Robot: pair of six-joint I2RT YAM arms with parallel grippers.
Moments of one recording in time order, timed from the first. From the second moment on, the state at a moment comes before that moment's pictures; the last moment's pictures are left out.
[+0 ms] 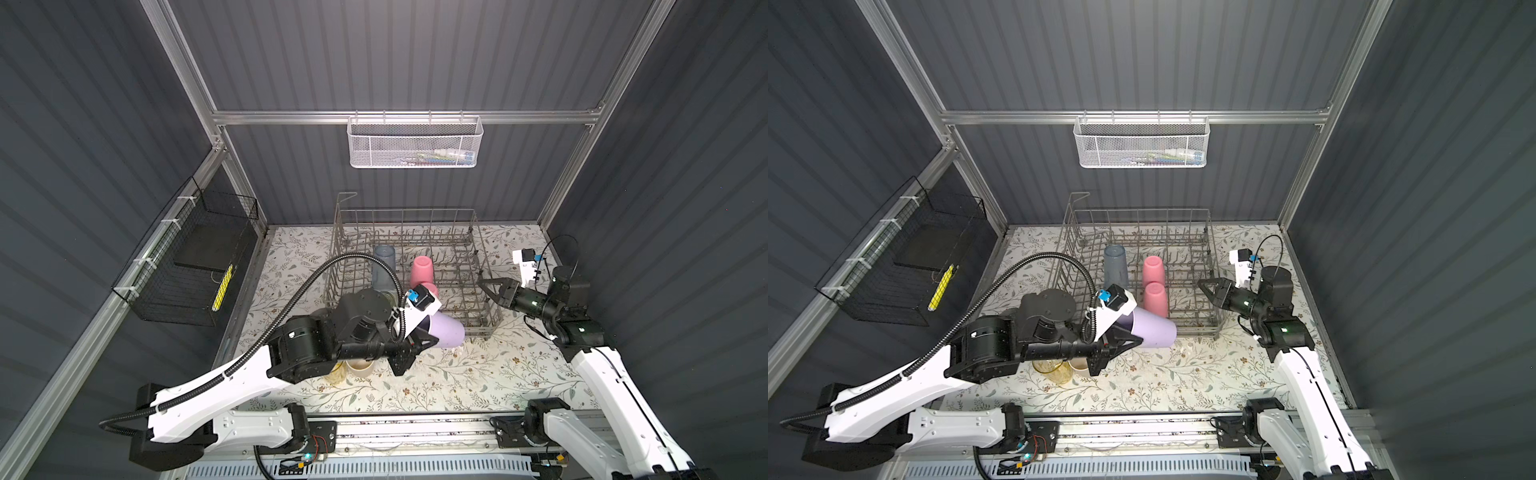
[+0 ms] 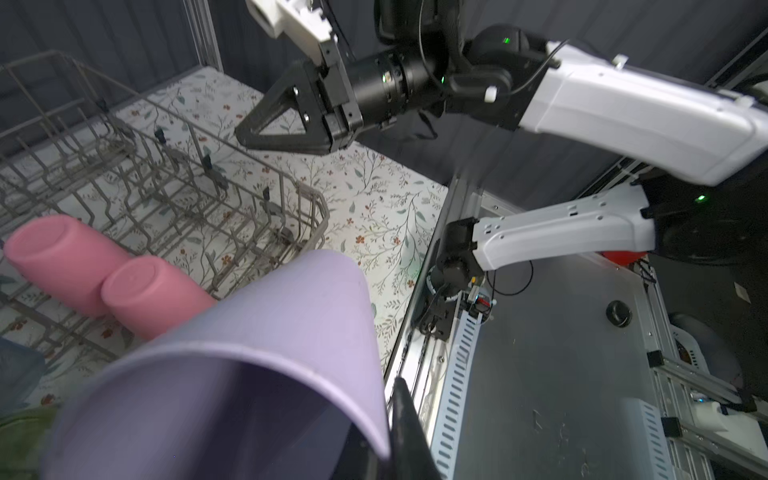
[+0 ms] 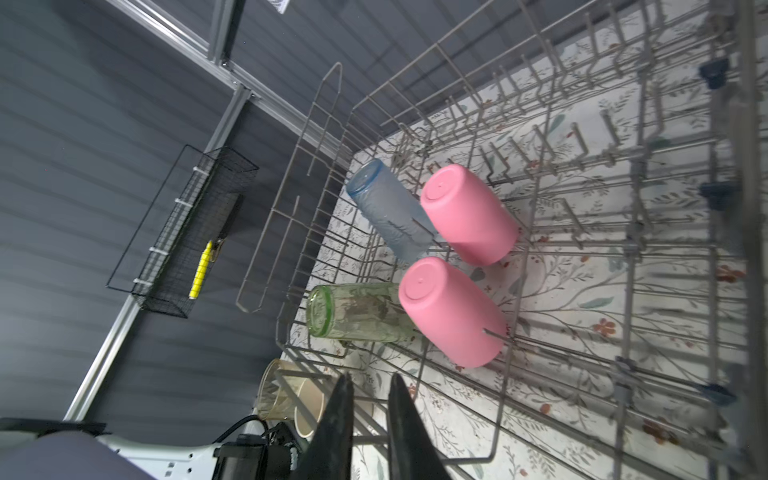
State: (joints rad) left arm -1.22 1.08 1.36 -0.69 0.13 -0.18; right arm 0.07 0.87 0.78 -0.23 -0.78 0.64
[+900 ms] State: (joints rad) left arm -0.54 1.25 1.10 0.15 0.78 -0.53; right arm 0.07 0.84 0.65 0.25 -1.03 0.97
